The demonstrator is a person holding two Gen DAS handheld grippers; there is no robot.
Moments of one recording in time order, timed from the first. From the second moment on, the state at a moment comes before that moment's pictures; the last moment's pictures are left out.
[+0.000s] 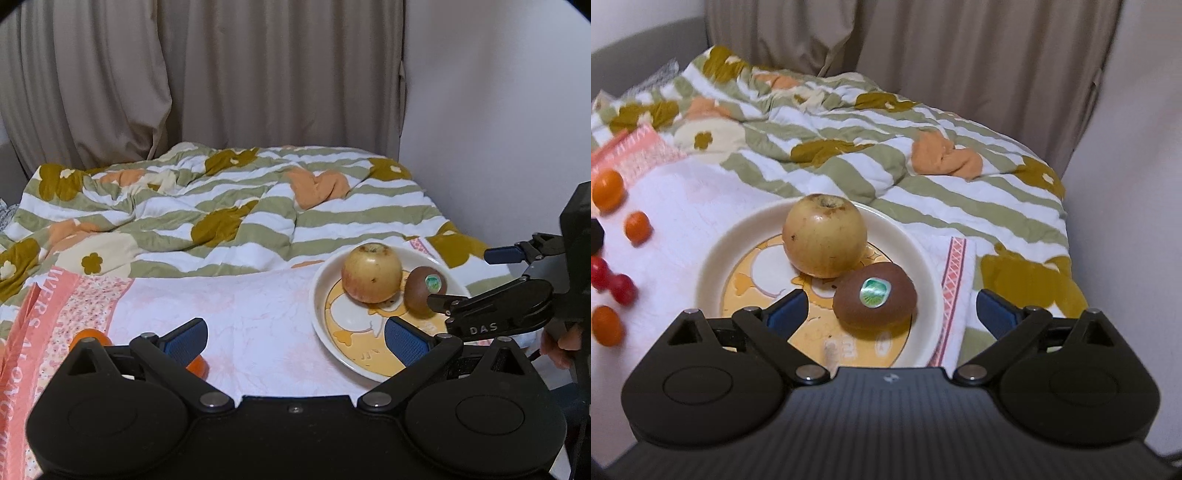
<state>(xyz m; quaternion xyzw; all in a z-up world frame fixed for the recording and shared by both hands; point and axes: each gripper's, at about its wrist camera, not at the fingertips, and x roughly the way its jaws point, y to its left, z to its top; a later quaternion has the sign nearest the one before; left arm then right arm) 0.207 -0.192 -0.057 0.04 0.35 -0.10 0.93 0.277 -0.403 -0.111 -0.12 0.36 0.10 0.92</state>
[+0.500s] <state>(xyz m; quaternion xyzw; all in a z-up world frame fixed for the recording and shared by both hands) 0.112 -0.187 -0.004 0.03 0.29 -0.09 0.95 0.164 -0.411 -0.025 -0.06 0.33 0.07 0.94</state>
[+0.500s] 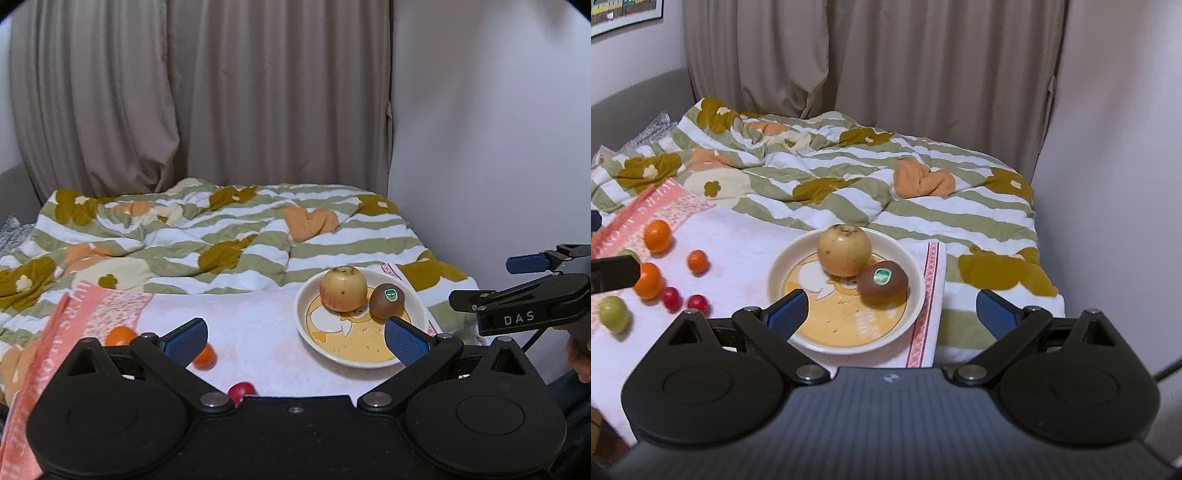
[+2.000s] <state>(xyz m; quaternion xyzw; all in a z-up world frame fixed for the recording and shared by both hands) 0.100 0.011 -0.130 0.10 0.34 -0.15 0.92 0.117 -0.198 -0.127 0.01 0.37 0.02 0.93</state>
